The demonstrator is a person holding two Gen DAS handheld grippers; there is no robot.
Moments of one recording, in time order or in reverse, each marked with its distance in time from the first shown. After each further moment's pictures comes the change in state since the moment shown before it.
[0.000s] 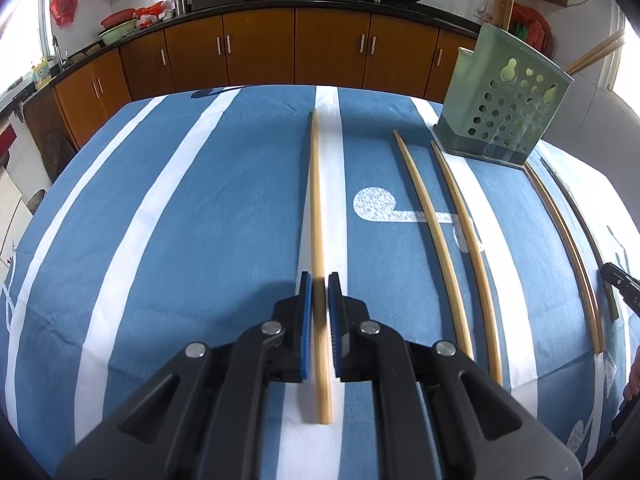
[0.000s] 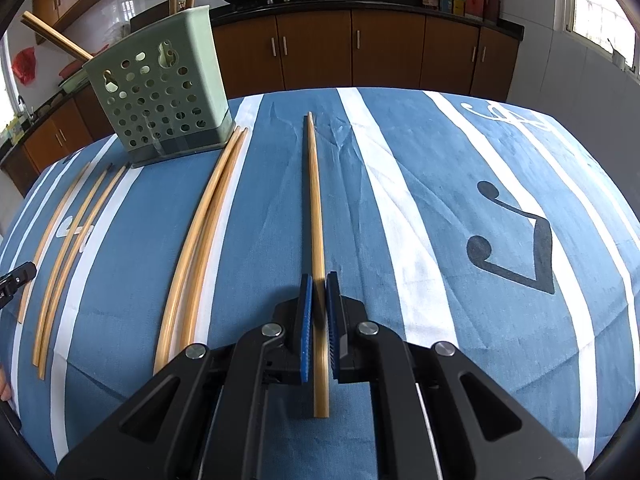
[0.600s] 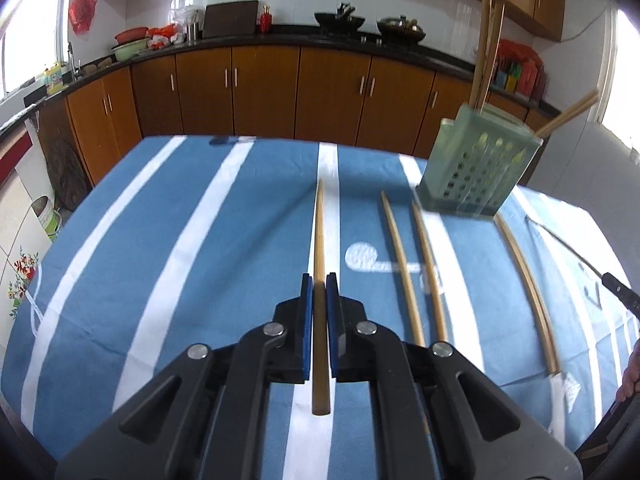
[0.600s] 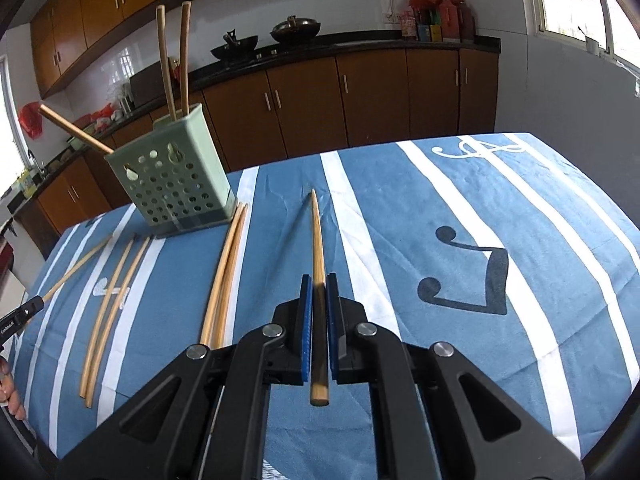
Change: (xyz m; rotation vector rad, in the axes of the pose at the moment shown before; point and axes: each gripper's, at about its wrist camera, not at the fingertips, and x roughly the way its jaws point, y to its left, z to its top) left arm -0.067 0.011 0.014 -0.058 -0.153 -0.037; right arm -0.067 -0.030 0.017 0.114 -0.195 0.054
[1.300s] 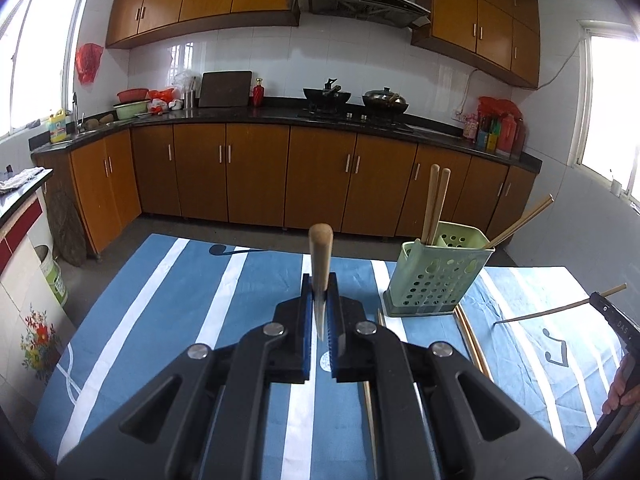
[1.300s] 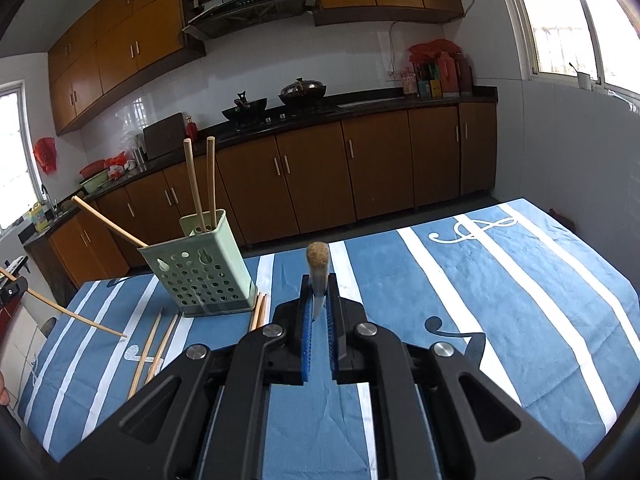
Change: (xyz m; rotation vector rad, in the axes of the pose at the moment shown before) left arm -0.071 -0.018 0.072 0.026 -0.229 -0.026; right arm -0.041 0.005 0.052 -0.001 -0.188 0.028
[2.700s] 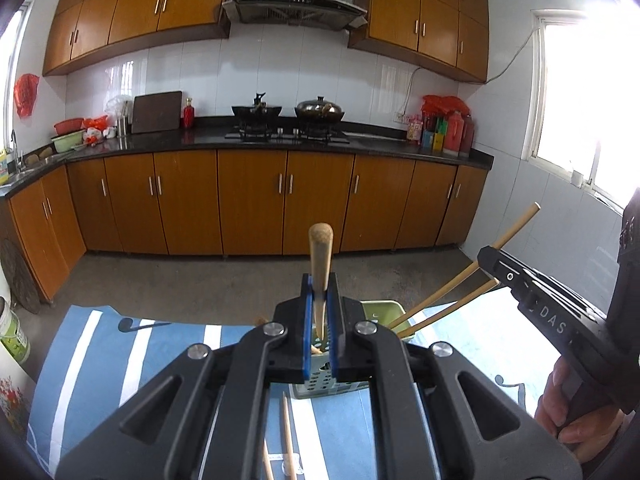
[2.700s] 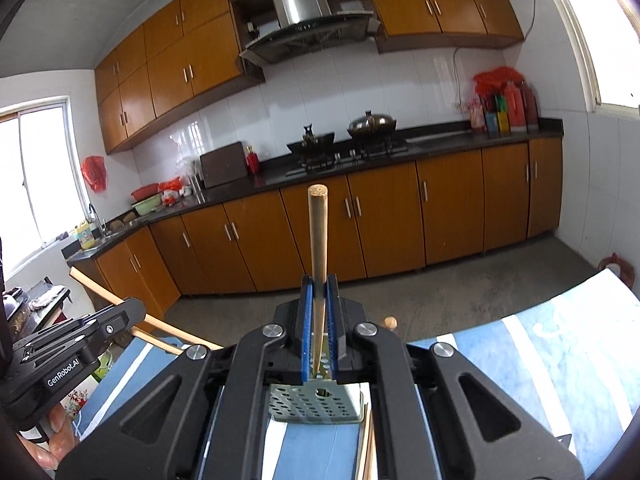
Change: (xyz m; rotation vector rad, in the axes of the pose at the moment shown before) left arm 0.074 -0.112 0.092 0.091 -0.014 -0.188; right arm 0.057 0.100 0.098 -0.034 -0.079 0.215
